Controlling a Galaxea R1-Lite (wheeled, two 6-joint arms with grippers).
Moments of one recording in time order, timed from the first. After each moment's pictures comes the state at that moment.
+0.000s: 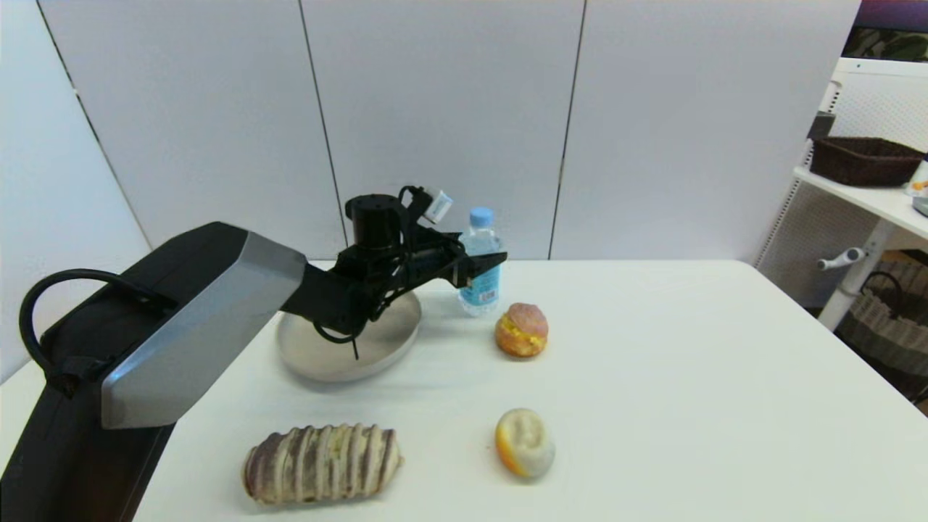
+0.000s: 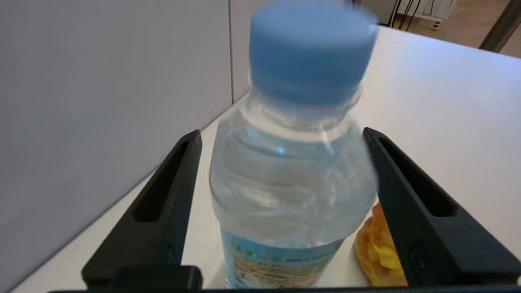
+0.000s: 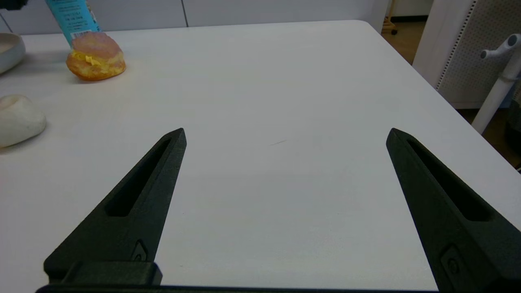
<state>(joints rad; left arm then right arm) -0.46 2.39 -1.57 -0.77 -0.60 0.02 0.00 0.00 0.00 0.00 -0.02 0.03</state>
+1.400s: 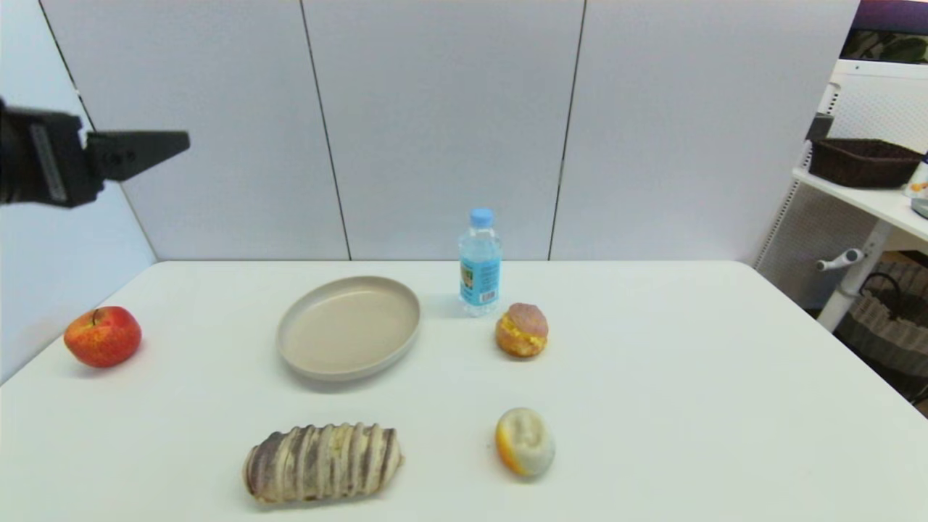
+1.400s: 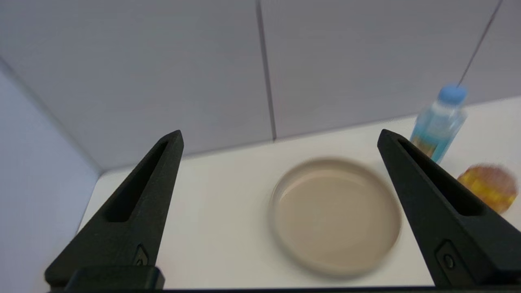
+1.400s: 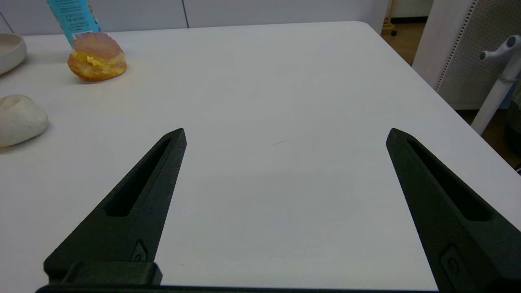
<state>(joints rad) -0.23 1.14 -1.06 0.00 0.10 0.13 0.00 0.00 0.00 0.00 -0.02 0.03</state>
